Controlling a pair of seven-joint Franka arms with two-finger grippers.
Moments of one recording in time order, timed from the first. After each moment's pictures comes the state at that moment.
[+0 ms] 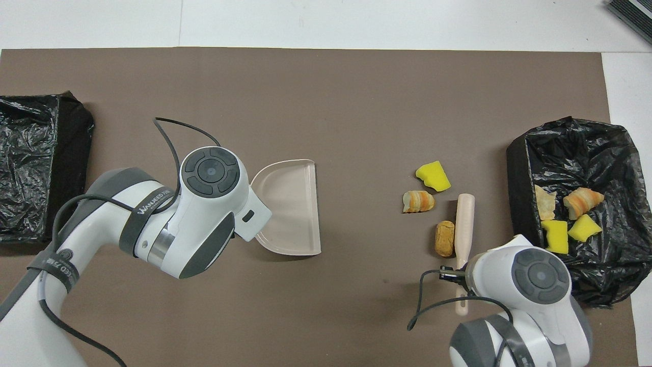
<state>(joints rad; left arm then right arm) -0.41 0.15 -0.10 -1.98 0.17 2.01 0.97 0.25 -0.22 0.10 -2.48 0.03 2.15 0.56</state>
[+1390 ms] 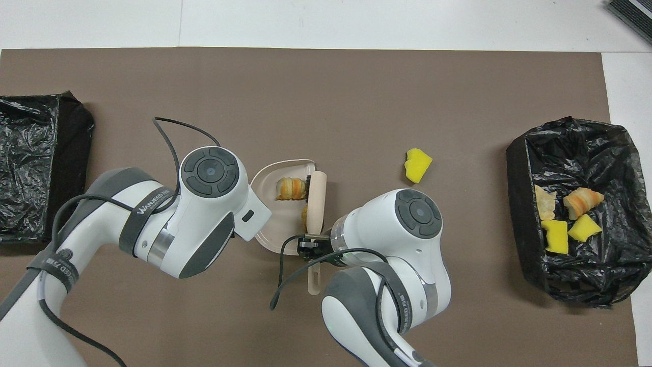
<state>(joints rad) -0.41 0.15 -0.10 -1.98 0.17 2.01 0.97 0.52 0.13 0.10 -2.07 0.64 2.20 0.35</state>
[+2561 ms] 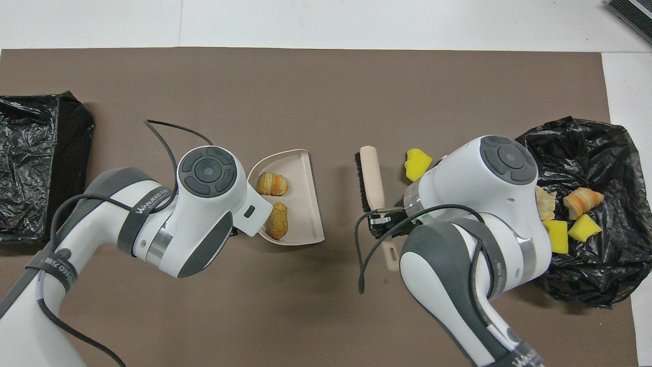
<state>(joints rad) -0.41 0.15 -0.10 -1.99 0.17 2.04 0.76 0.19 0.07 0.08 -1.97 -0.06 1.88 0.16</state>
